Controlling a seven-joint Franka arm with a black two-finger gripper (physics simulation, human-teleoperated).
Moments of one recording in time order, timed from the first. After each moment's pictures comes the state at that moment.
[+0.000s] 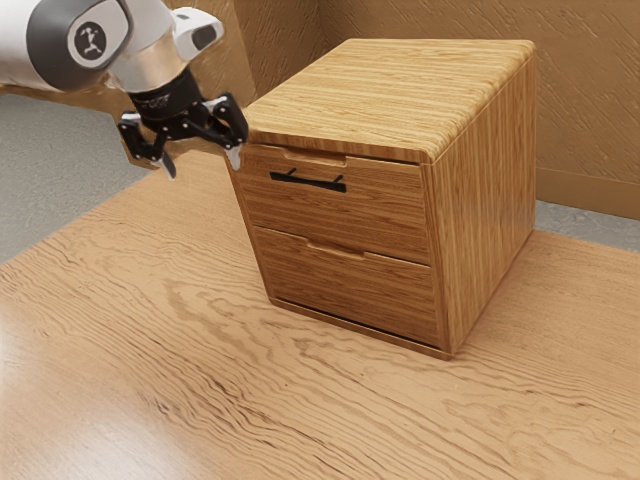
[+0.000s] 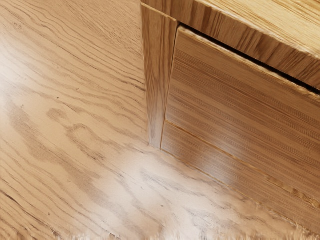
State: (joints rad) arm 0.01 0.05 0.15 -1.34 0.09 1.65 -0.44
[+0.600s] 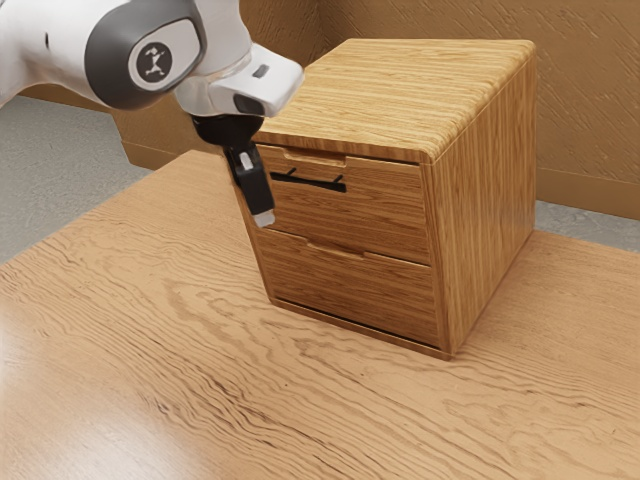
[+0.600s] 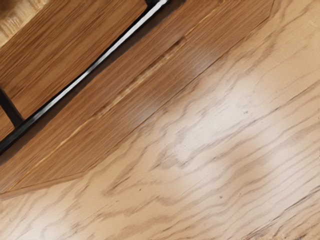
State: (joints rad) arm -0.04 0.04 -0.01 -1.36 0.17 1.56 0.58
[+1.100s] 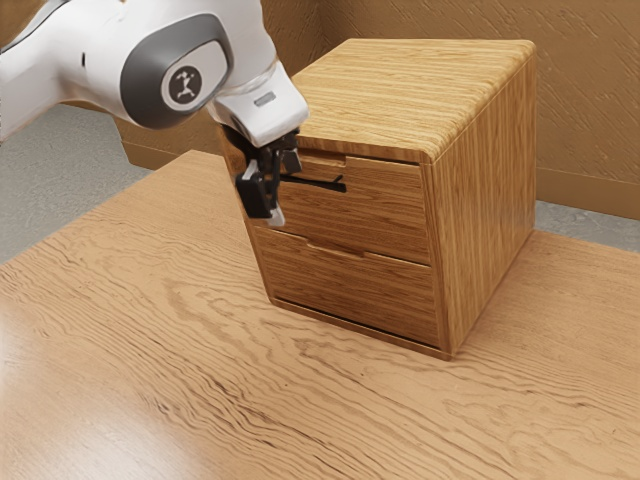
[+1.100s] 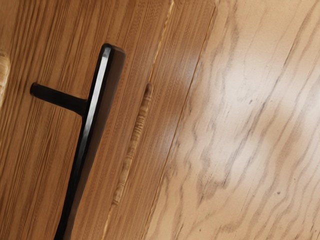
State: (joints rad) arm -0.01 0.08 -0.05 -1.39 0.17 1.71 1.13
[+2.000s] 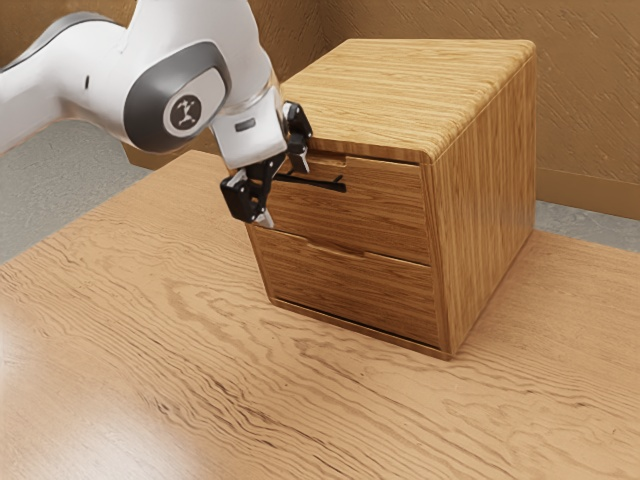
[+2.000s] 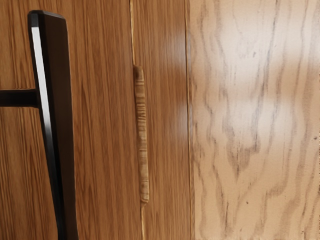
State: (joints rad) arm 0.01 0.05 -0.04 -1.49 0.20 1.84 1.44
